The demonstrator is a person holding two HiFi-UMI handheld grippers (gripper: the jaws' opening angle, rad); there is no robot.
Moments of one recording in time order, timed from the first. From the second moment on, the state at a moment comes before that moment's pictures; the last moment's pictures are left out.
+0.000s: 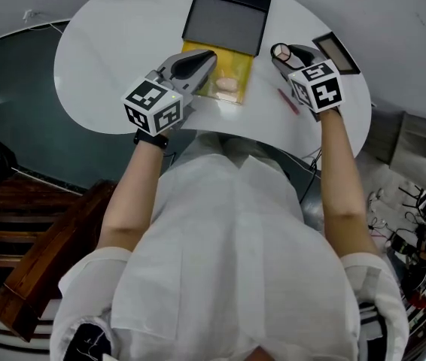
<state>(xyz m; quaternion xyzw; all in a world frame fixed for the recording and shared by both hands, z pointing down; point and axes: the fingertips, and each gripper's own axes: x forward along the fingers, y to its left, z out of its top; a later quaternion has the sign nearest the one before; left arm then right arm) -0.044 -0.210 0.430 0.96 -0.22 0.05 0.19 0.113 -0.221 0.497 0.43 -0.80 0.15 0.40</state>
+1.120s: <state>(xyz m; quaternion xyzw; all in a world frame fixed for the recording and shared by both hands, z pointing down) -0.150 -0.200 0.443 0.92 -0.33 0.04 0.21 -0.085 -0.211 0.567 0.22 -0.84 0.10 0.48</state>
